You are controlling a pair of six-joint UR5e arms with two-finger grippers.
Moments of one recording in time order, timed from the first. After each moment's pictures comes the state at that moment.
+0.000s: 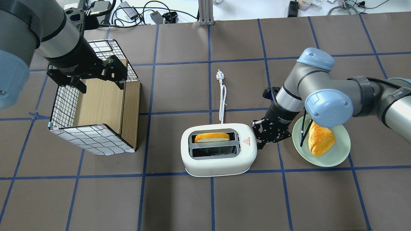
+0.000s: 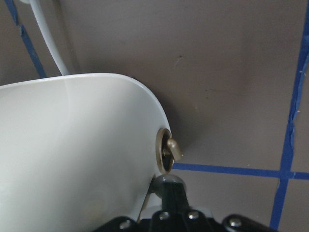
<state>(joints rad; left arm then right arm) -1.57 -1.47 -1.67 -1.51 1.60 -0.08 1.55 -1.42 2.00 -1.75 -1.25 0.04</state>
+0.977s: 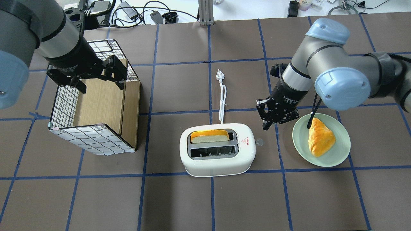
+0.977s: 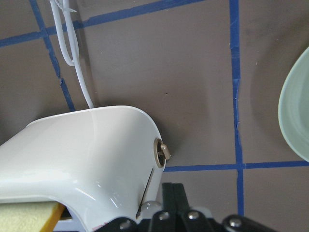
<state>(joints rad) -1.57 -1.47 -1.67 -1.51 1.60 -0.08 1.55 -1.50 1.80 -1.61 -1.35 0.11</state>
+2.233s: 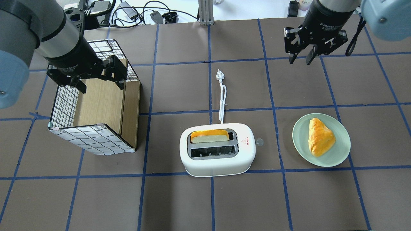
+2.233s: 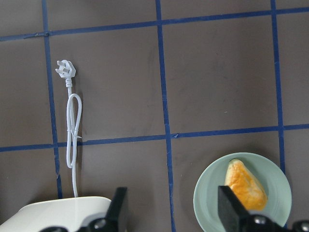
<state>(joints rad) -1.57 -1.47 -1.67 -1.51 1.60 -0.08 1.55 -1.51 1.50 -1.70 -1.55 0.05</state>
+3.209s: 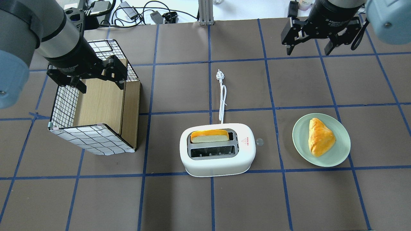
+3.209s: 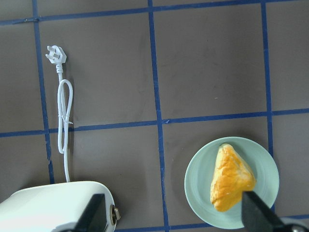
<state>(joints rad) -1.57 -1.47 -1.67 -1.51 1.60 -0.08 1.55 -1.55 1.51 -1.61 -1.57 0.05</state>
